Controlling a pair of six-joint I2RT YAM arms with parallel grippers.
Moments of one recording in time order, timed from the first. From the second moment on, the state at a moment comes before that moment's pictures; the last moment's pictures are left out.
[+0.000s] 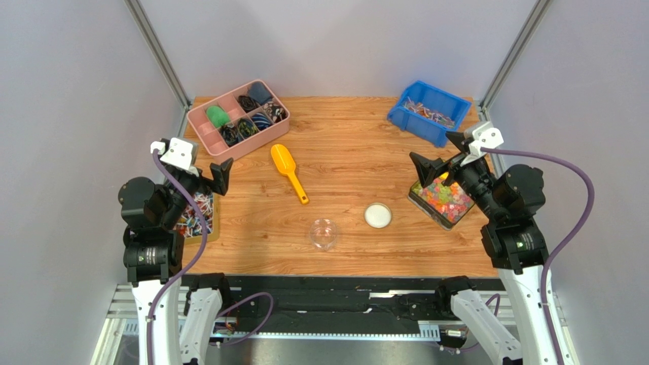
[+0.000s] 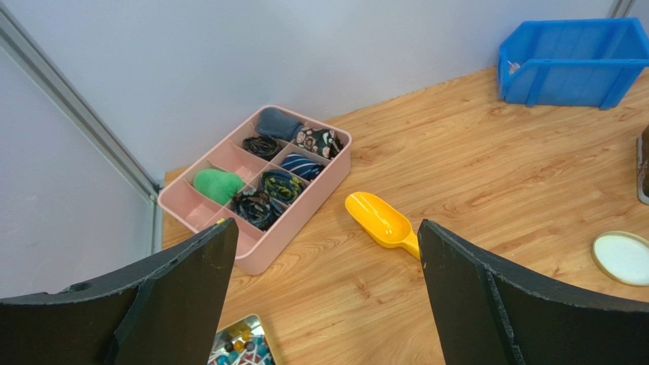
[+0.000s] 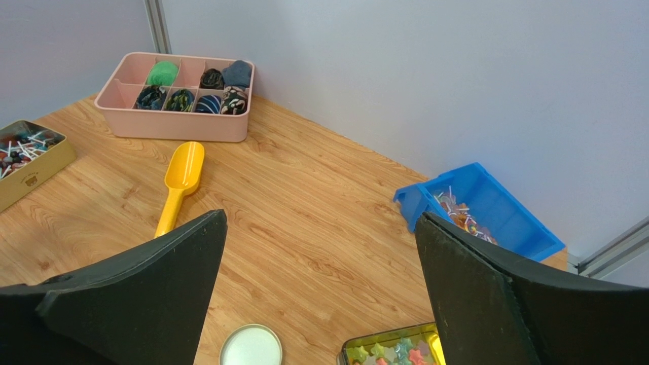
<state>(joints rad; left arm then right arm) 0.12 0.59 1.01 -0.41 0.43 0.14 0.19 0.68 1.05 -0.29 -0.35 -0.12</state>
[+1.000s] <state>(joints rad) 0.12 0.88 0.96 -0.41 0.28 0.29 0.73 1.91 1.64 -0.34 -0.05 -0.10</state>
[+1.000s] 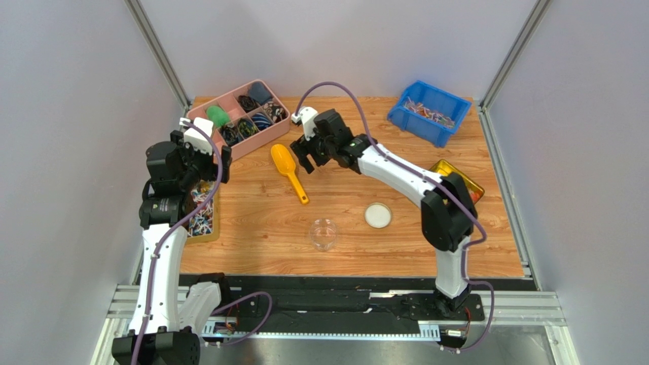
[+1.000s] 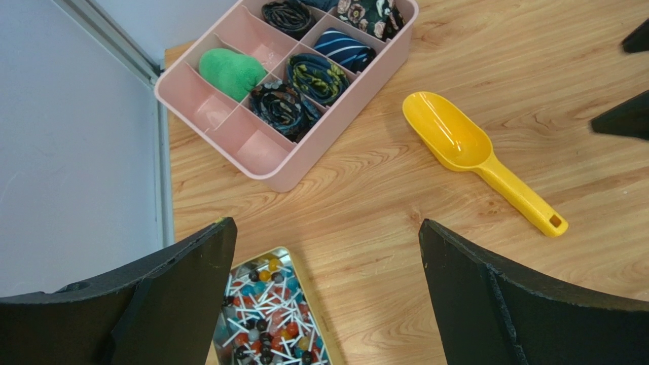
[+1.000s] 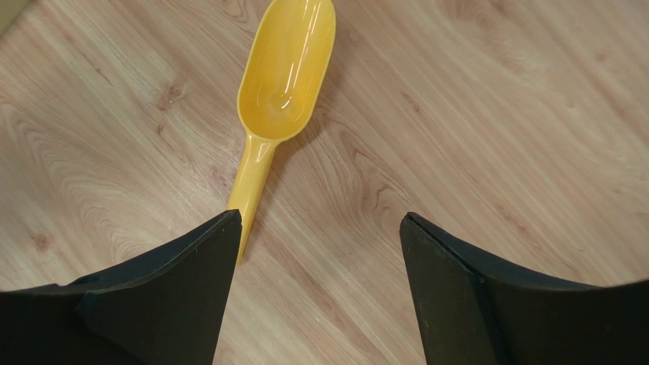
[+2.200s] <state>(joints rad) 0.12 0.89 0.95 -0.40 0.23 0.29 0.81 2.35 1.94 -0.49 -0.06 0.00</state>
